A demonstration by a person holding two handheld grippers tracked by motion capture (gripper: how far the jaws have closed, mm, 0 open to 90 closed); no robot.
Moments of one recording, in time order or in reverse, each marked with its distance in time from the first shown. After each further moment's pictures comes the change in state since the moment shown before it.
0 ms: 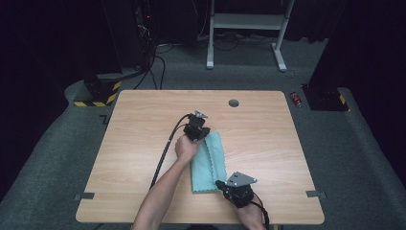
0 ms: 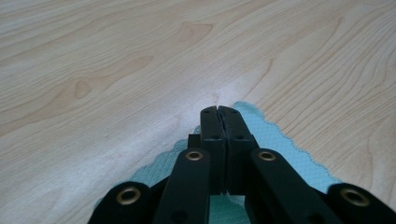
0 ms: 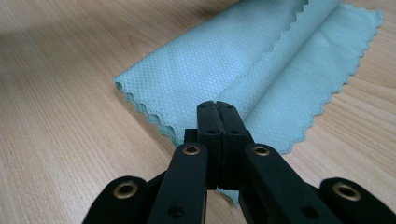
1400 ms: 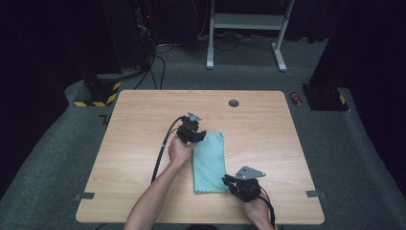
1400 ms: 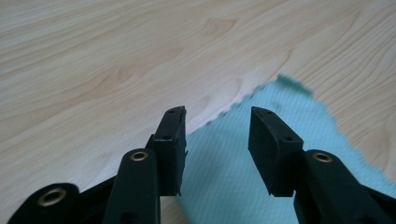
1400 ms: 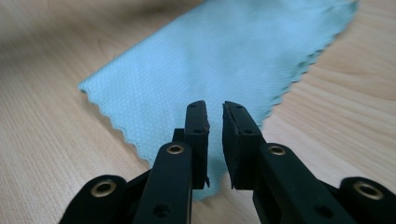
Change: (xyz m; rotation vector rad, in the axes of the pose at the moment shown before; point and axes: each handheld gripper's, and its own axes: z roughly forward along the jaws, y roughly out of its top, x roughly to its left) left arm 0.009 -0.021 -0.027 -0.016 0.103 0.012; right arm -0.024 -0.001 -0.002 0.014 -0.015 0.045
